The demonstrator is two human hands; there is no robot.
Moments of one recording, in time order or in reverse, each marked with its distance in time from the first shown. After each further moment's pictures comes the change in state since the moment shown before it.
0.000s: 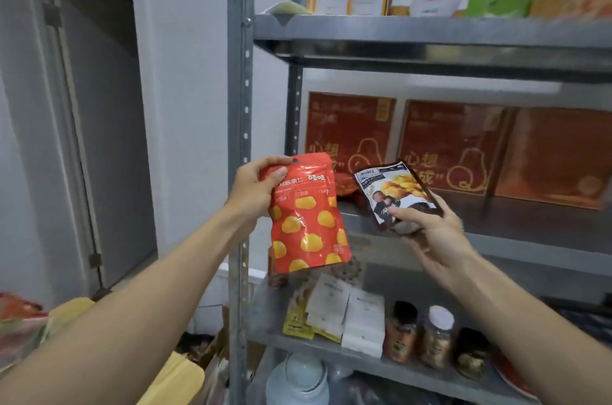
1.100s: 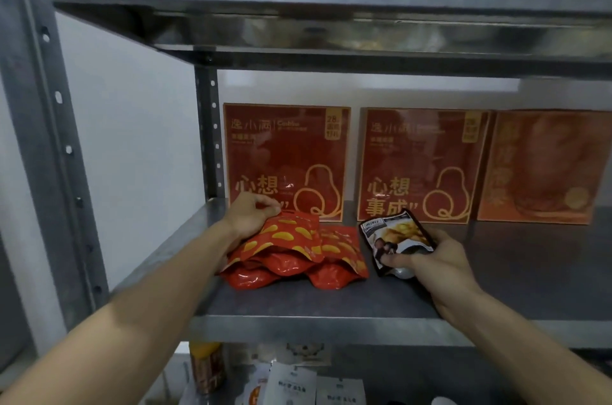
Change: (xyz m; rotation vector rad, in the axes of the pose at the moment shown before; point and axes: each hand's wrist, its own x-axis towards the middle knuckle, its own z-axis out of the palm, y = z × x) left_hand 0.261 -0.127 0.120 0.407 -0.331 -0.099; right_hand 0.187 0.021 -0.073 -0.633 0.383 -0.059
